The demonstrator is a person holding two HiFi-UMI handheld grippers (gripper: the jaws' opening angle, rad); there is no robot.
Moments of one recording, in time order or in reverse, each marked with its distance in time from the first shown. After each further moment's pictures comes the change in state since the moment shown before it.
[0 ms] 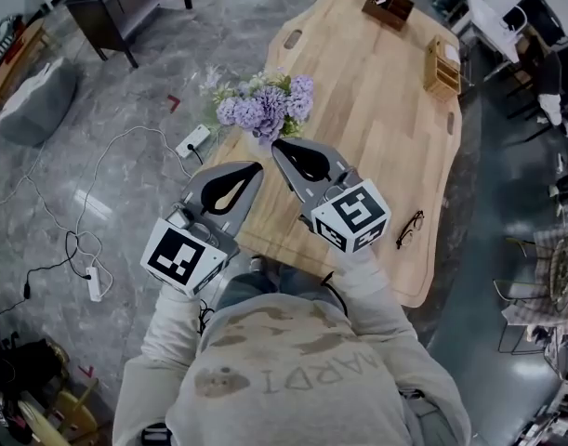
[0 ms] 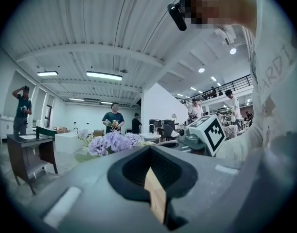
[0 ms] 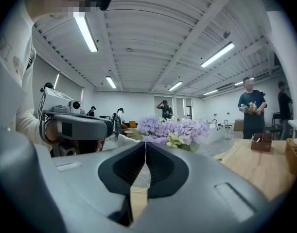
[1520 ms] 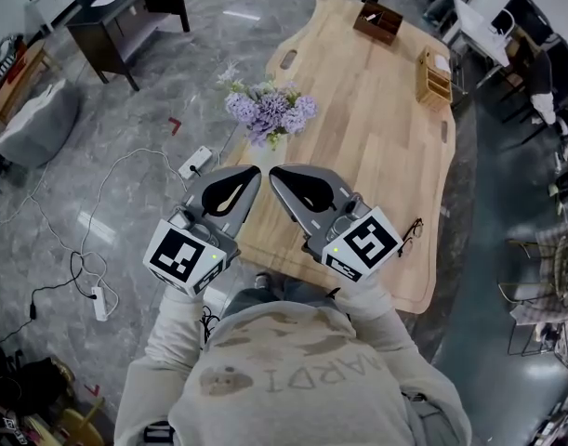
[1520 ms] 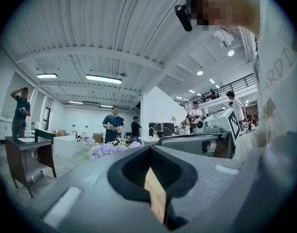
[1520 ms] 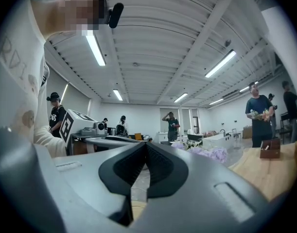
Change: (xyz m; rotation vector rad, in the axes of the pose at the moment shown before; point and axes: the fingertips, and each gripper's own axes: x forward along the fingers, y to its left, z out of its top) left arm -0.001 0.012 0.016 0.013 -0.040 -0.011; right arm -0.026 0.042 0.049 -0.011 -0.158 0.079
